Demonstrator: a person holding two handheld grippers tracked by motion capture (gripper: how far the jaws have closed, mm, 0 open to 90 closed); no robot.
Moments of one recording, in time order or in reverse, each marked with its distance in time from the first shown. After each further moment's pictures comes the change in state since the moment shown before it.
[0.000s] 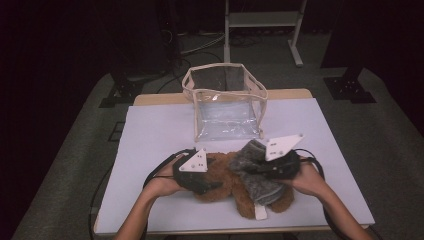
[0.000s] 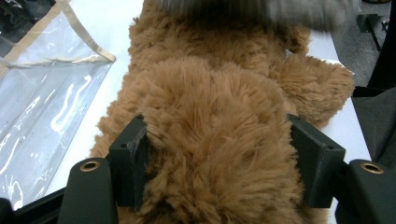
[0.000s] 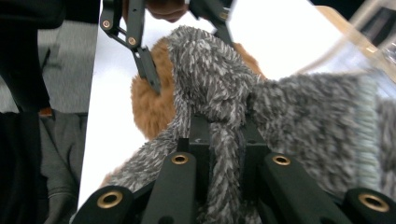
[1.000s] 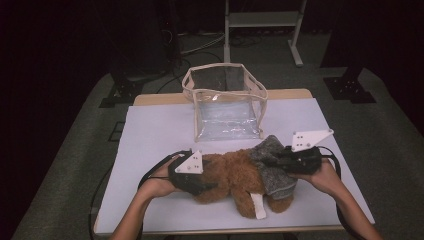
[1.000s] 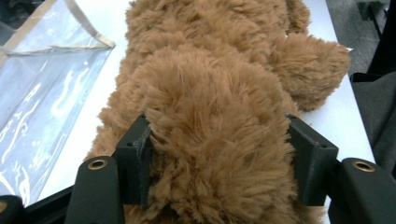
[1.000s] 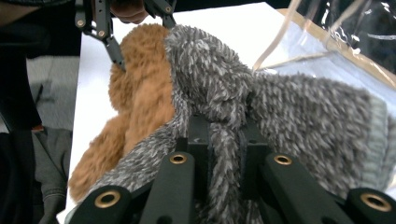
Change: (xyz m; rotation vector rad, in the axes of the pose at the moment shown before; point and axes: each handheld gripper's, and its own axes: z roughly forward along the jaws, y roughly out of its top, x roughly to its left) left arm 0.001 -0.011 -0.010 0.034 0.004 0.008; right arm -0.023 -0.044 -0.037 -0.103 -0.047 0.136
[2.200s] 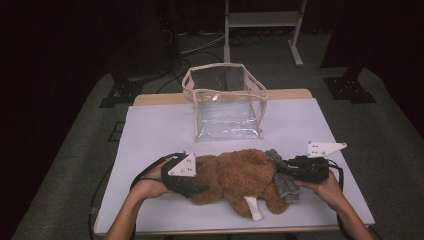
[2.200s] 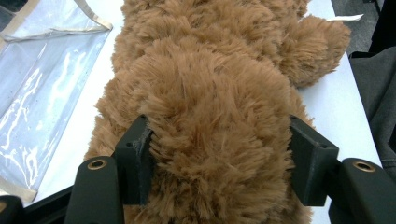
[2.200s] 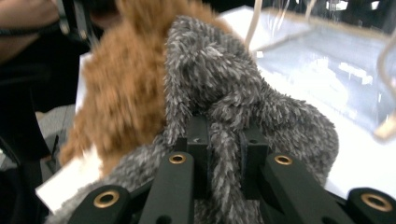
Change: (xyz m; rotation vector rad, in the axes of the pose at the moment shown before) left arm -0.001 -0.010 -0.011 0.043 -0.011 0.032; right arm -0.013 -0.071 -0.003 -0.139 0.008 0.201
